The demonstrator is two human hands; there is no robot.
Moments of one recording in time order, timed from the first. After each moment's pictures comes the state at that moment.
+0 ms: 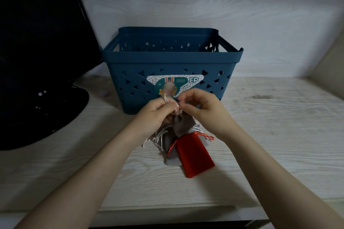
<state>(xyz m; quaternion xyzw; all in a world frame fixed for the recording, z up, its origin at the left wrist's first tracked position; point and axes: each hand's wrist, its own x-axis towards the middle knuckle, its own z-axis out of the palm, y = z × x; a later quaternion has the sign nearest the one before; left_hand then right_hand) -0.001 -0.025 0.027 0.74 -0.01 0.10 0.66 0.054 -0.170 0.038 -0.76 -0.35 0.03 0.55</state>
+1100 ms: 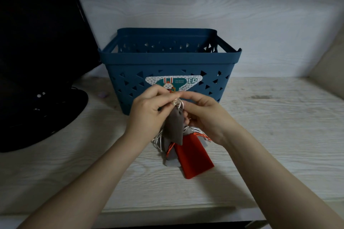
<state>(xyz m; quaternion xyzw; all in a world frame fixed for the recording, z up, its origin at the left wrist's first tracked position) -0.009 -0.024 0.036 0.84 -0.12 0.44 0.30 0.047 -0.171 0.041 -0.60 -0.25 0.25 0.72</state>
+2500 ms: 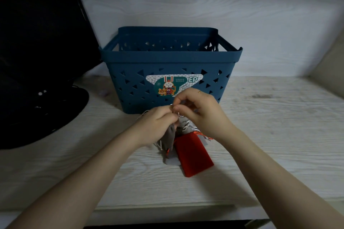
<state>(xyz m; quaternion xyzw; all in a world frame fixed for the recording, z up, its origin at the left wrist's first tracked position) -0.011 -0.022 0.029 0.88 -0.06 0.06 0.46 0.051 -0.168 0.038 -0.73 -0.48 -0.09 0.47</state>
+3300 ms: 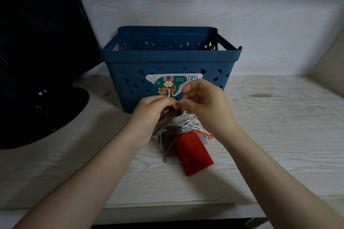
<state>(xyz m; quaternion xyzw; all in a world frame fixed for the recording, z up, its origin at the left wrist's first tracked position) -0.009 -0.036 0.037 0.64 0.08 0.13 0.75 0.034 -0.167 0.056 -0.74 -0.30 -0.02 0.60</state>
